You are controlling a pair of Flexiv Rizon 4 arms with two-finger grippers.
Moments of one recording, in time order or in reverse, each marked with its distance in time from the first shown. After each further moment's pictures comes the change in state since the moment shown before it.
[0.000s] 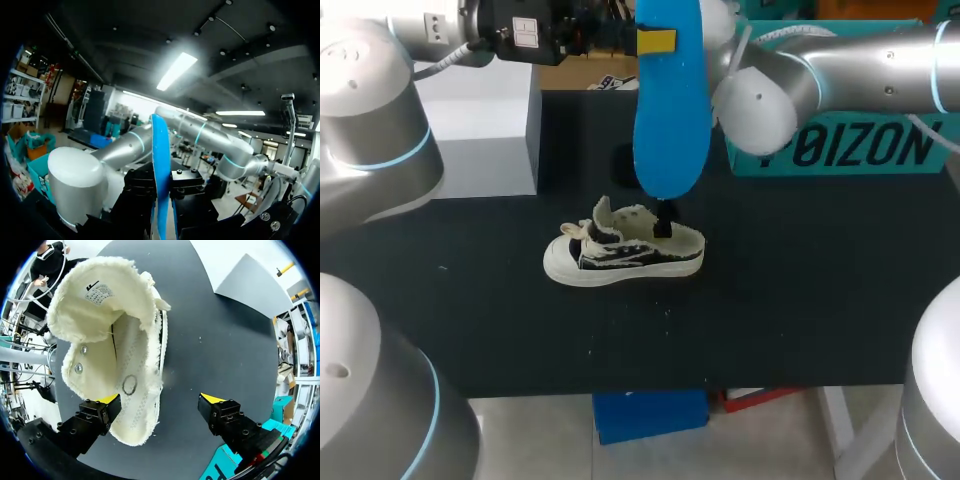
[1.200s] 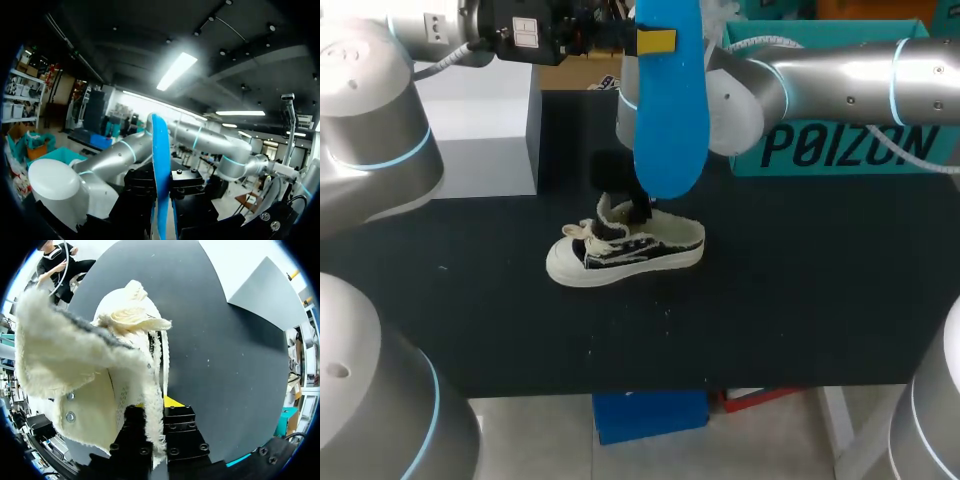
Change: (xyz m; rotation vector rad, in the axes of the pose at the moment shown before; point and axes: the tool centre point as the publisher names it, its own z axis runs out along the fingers) left arm 0.000 0.000 0.000 0.000 0.000 0.000; right arm -0.005 0.034 0.027 -0.036 0.072 -0.043
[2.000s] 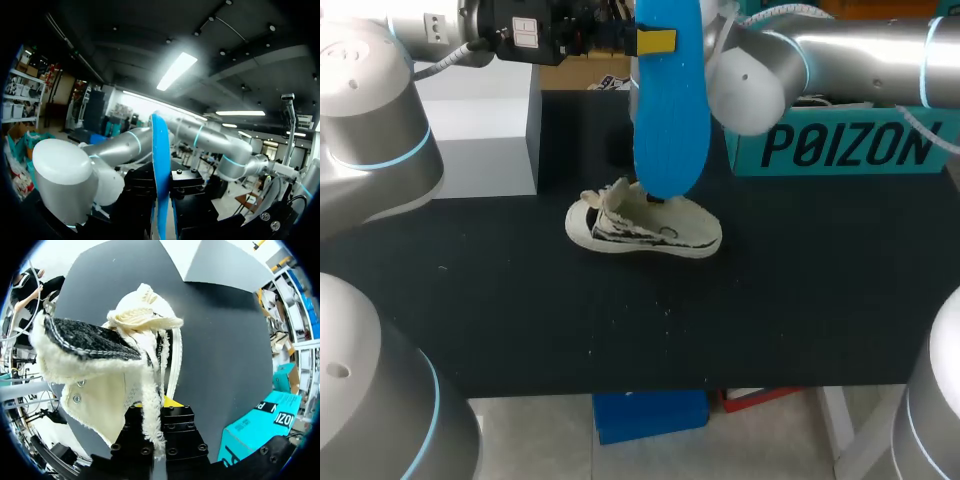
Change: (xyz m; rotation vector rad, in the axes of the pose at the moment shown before) left arm 0.000 0.000 0.000 0.000 0.000 0.000; right arm -0.008 -0.035 -0.048 0.077 -0.106 0.313
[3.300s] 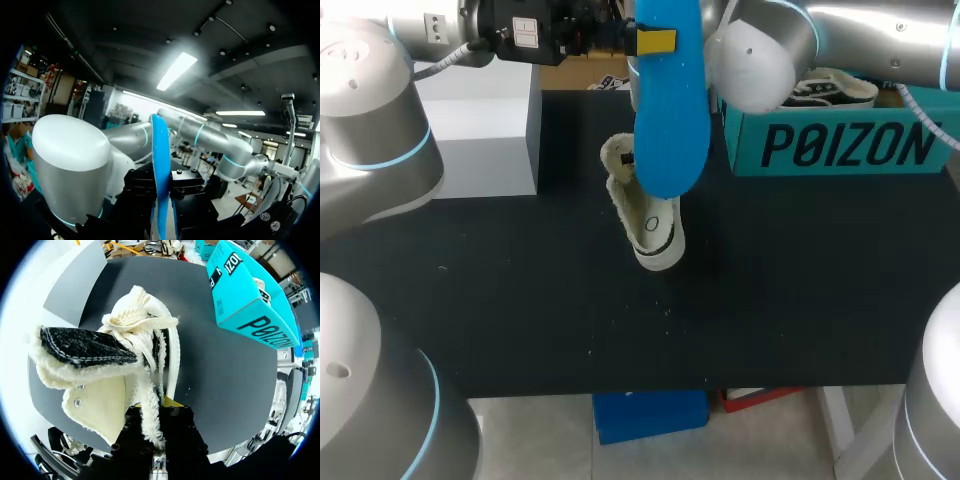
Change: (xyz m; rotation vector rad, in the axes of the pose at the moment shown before) left arm 0.000 0.000 0.000 0.000 0.000 0.000; right arm 0.020 -0.010 -0.037 0.029 -0.072 1.281
